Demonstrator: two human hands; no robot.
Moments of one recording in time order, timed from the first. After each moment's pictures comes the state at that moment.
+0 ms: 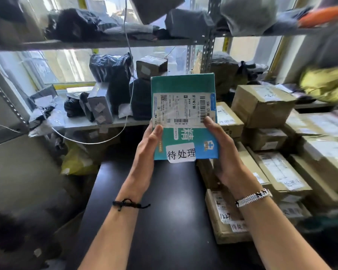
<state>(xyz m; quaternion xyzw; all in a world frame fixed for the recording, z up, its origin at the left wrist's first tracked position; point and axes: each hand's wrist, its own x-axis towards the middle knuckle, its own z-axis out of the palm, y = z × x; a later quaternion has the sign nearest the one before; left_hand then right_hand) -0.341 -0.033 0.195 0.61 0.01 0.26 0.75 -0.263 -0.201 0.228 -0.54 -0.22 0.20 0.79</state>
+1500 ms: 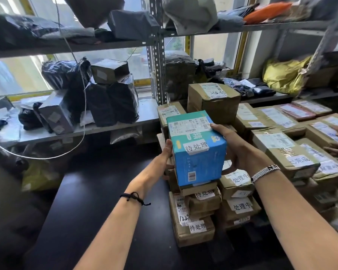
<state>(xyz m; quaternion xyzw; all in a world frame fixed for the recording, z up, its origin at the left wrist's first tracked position) -0.239 -0.179 0.169 0.76 0.15 -0.05 0.63 -0.112 -0.384 0.199 -0.76 0.06 0.31 0.57</state>
